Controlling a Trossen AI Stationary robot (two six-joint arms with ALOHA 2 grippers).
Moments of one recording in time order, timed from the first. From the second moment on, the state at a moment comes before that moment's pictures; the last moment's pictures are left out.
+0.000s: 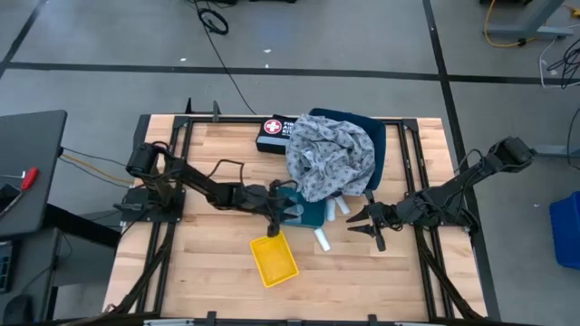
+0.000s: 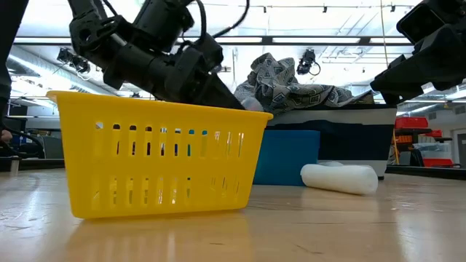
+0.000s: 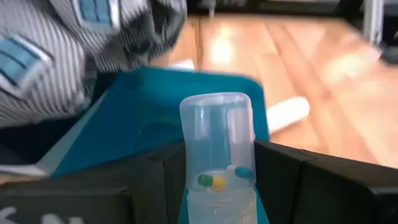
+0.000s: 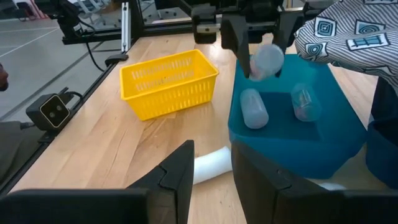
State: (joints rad) left arm -0.12 1.77 0.70 0.69 -0.13 -0.05; right arm 0.48 0.90 0.17 0.39 0.30 0.23
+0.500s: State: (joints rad) left arm -0.12 1.77 0.80 0.46 -0.13 -0.01; right arm 0.48 0.90 0.17 0.39 0.30 0.23
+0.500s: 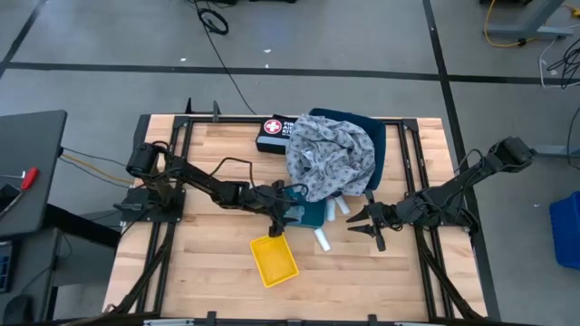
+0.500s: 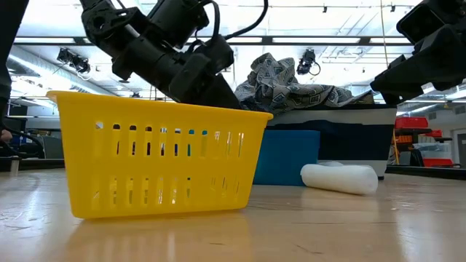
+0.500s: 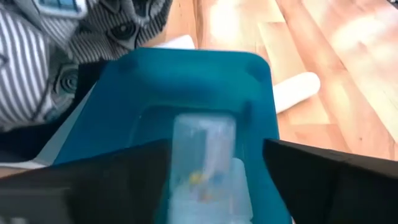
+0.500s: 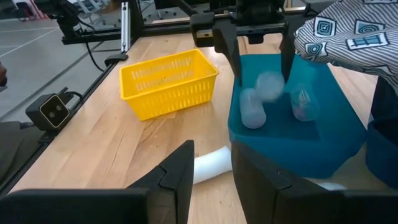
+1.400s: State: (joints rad) left arm -0.28 1.50 0.80 0.53 -0.13 0.17; right arm 0.46 1.06 0.17 0.25 0.38 0.39
